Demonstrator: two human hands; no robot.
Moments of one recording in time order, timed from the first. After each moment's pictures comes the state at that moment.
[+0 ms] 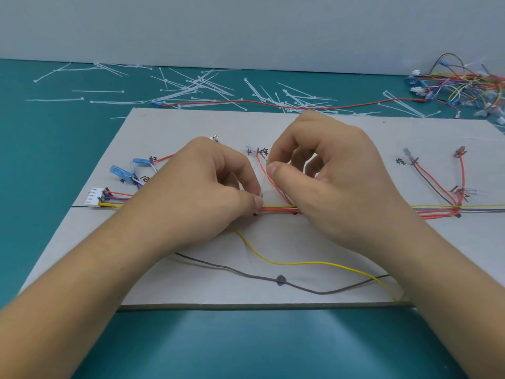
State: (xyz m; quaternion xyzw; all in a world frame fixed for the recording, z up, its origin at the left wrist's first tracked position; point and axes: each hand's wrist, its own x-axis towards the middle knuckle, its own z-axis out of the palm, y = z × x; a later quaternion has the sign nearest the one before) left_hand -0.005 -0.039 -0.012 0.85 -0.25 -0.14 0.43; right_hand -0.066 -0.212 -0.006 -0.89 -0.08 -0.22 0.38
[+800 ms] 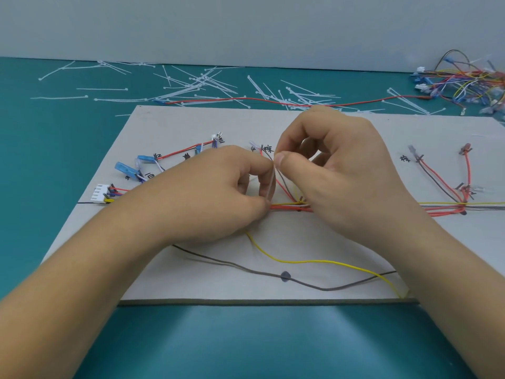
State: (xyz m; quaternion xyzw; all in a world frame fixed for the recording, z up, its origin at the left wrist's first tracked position) left_hand -0.002 -0.041 -0.004 0.88 -0.35 -0.16 0.27; right_hand -0.063 -0.212 -0.005 -0.88 -0.04 -0.22 0.41
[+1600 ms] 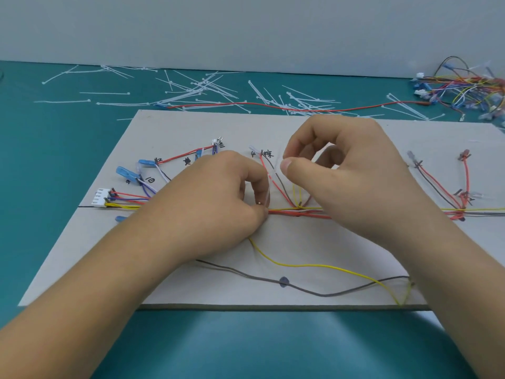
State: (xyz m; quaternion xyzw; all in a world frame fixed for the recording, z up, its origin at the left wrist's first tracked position) left_hand -0.010 -0.045 -0.011 0.91 -0.30 -0.10 0.28; right_hand -0.067 -0.222 0.001 -0.89 0.04 -0.16 0.42
